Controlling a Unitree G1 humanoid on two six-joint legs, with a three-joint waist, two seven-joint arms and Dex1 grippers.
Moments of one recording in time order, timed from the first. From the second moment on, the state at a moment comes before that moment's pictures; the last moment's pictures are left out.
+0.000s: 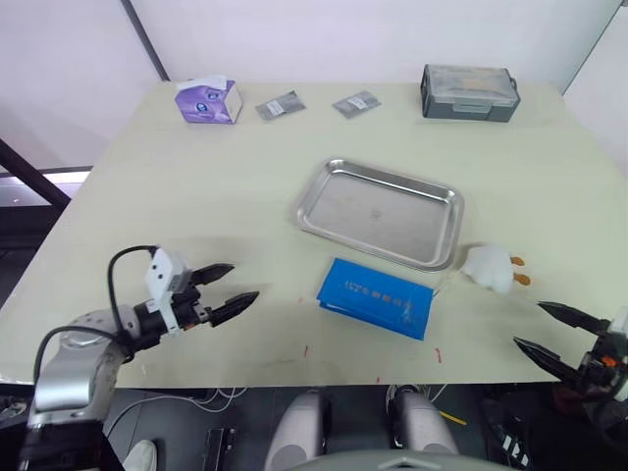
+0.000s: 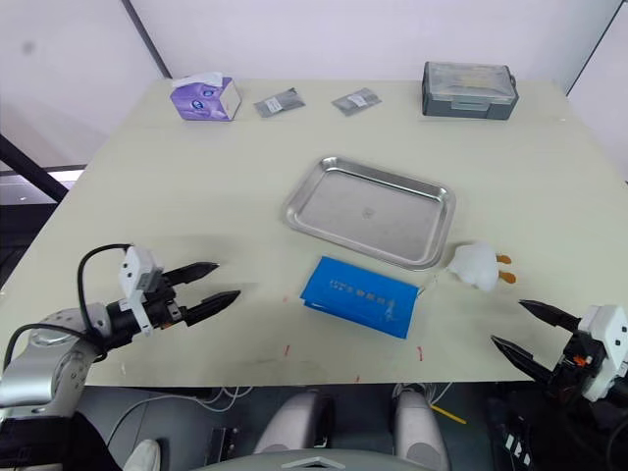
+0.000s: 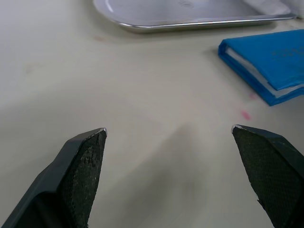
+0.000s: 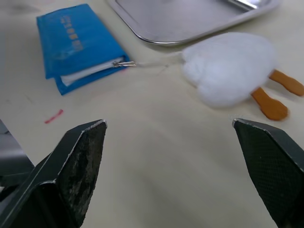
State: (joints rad) left arm 0.03 0.74 0.25 -0.07 -0.49 0.35 -1.05; right arm 0.45 -0.67 -0.46 -0.26 0.58 0.13 1.10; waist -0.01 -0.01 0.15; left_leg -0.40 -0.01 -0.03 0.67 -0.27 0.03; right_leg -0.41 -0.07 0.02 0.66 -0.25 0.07
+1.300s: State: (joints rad) left arm -0.49 0.61 -0.17 0.43 -0.26 0.03 -1.39; right arm 0.15 -0.63 0.00 -0.27 0.28 0.09 0.94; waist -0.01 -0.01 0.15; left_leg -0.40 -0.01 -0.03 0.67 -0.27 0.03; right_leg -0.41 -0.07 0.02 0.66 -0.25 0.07
